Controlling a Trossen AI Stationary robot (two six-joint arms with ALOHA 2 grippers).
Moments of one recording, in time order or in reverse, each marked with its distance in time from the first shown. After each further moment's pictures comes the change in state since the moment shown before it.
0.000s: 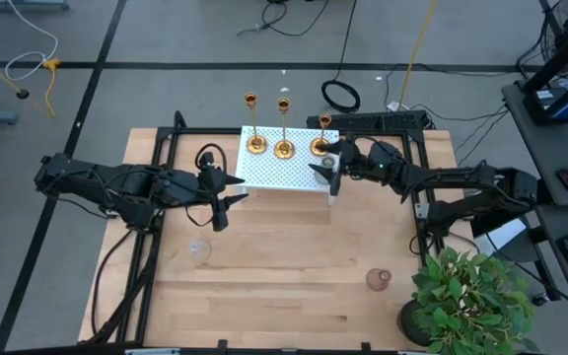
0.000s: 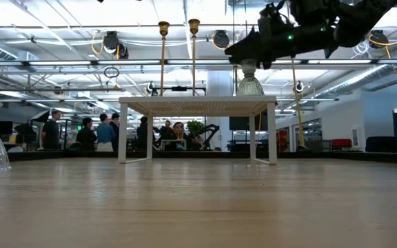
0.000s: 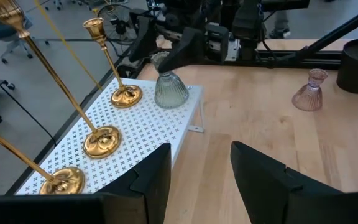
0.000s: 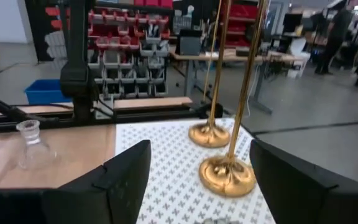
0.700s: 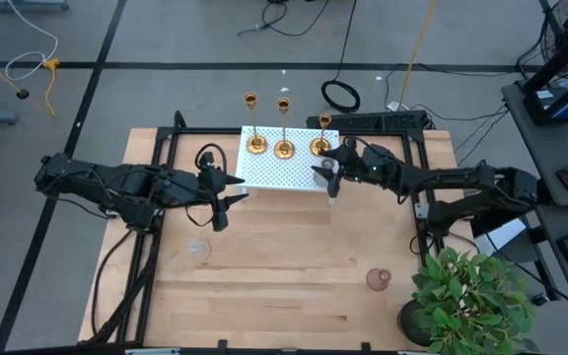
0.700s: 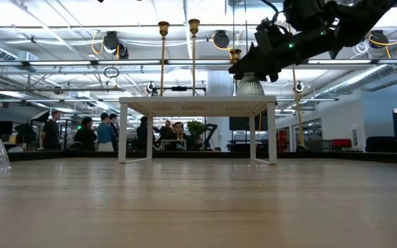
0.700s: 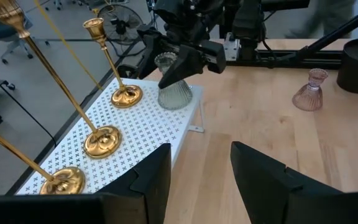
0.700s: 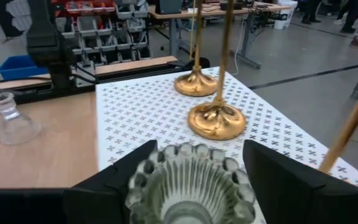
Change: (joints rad) left arm 0.001 0.000 0.000 0.000 0.000 0.002; right arm 0.015 0.000 0.000 -0.171 0.106 0.096
